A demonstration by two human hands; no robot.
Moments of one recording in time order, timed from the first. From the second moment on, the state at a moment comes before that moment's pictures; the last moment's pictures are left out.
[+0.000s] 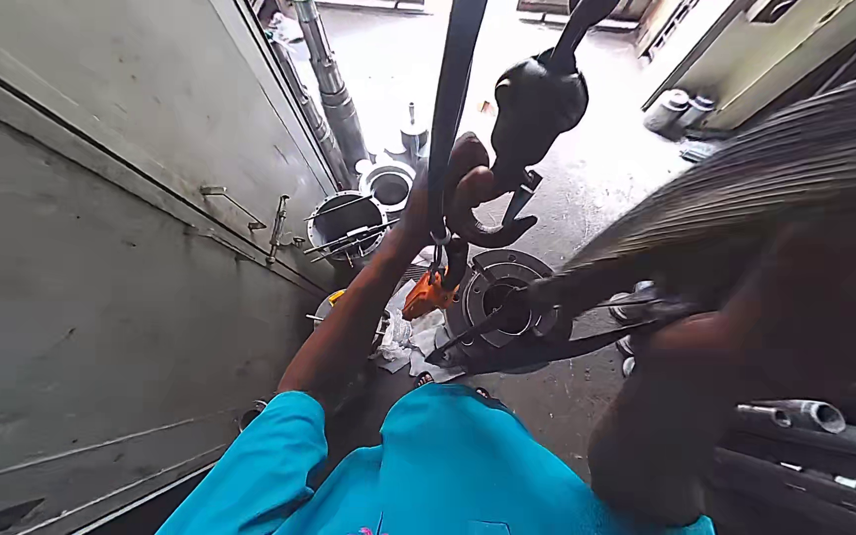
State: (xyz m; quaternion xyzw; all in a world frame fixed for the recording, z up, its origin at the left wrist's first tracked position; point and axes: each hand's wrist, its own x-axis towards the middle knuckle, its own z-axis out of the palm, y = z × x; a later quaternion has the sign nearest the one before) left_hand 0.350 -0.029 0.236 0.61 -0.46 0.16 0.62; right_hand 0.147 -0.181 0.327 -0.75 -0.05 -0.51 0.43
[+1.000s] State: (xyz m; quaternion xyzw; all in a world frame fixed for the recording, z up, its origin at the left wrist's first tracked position) left_hand 0.143 0.083 -0.144 0.87 0.21 -0.29 0.34; right_hand 0.359 -0.262 0.178 -0.73 -0.03 -0.12 0.67
